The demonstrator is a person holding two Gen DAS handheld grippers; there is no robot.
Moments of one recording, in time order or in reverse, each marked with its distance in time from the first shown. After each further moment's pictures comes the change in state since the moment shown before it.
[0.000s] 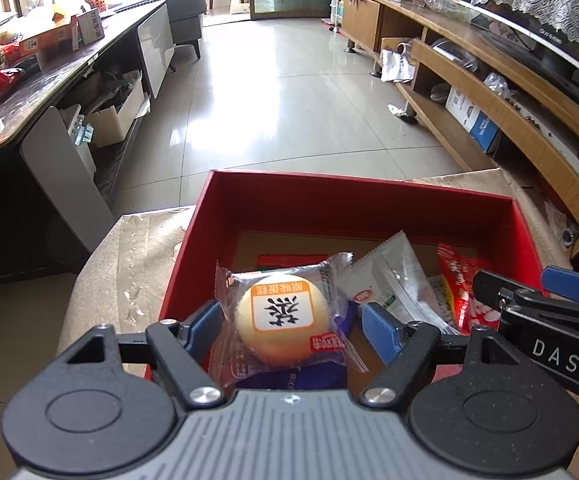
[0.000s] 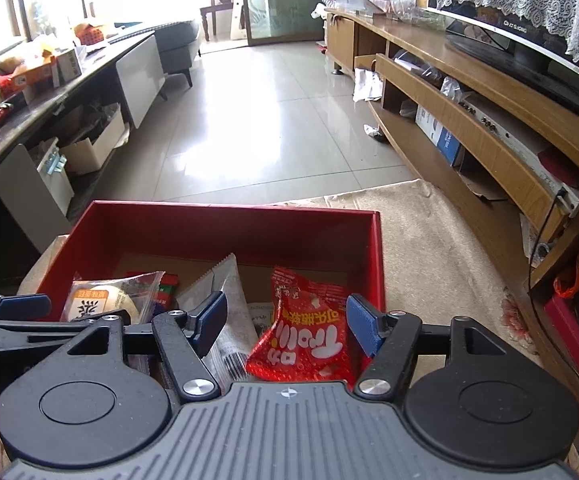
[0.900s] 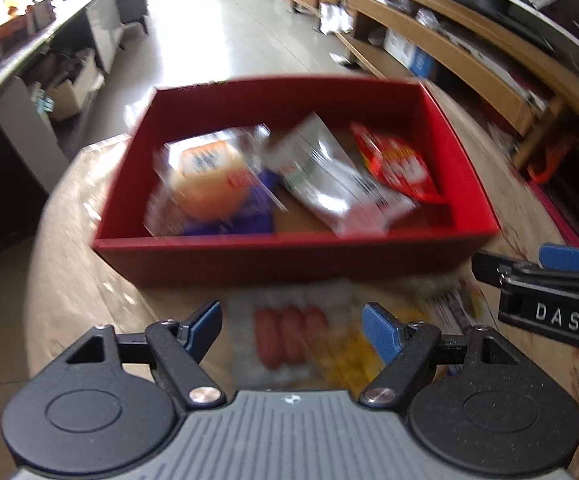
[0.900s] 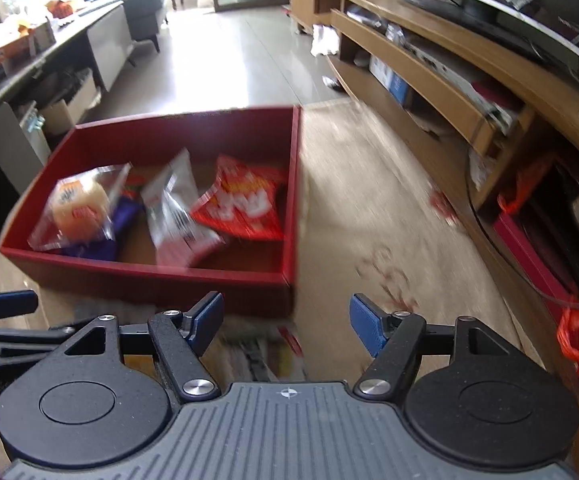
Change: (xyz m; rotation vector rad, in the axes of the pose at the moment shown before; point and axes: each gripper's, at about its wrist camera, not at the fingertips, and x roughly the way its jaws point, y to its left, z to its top) left arm -0.033 -0.033 -0.083 0.116 0.122 -0.106; right arm -0.047 -0.030 -0.070 0.049 0.120 -0.088
